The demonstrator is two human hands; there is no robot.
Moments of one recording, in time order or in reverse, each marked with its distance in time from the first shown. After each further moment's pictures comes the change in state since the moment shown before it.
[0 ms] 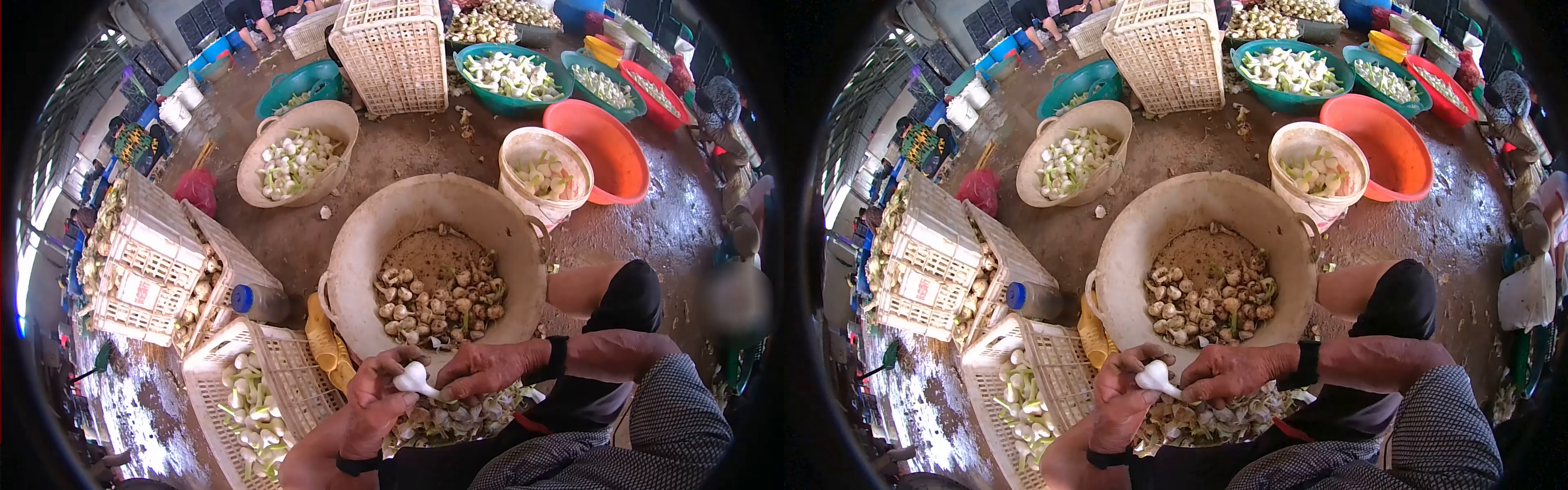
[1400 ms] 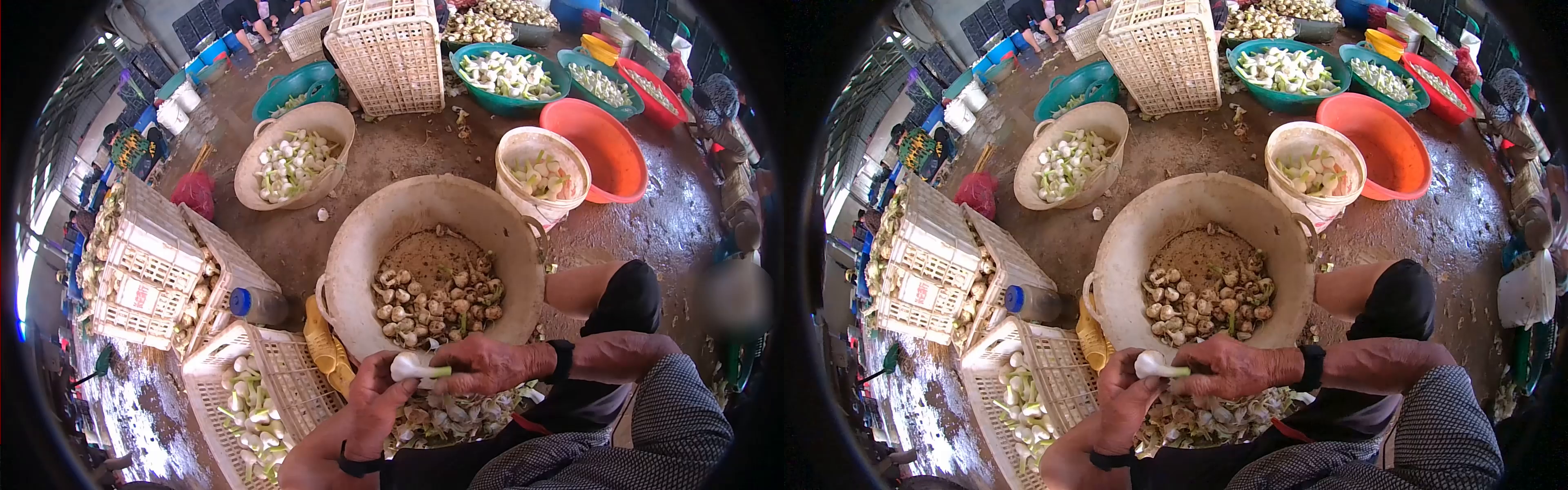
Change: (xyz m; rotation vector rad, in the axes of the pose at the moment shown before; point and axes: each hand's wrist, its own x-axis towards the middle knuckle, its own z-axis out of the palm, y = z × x) left_hand -0.001 -0.013 -0.003 0.164 0.227 -0.098; right_hand -0.008 -0.015 0.008 -0.286 0.313 -0.258
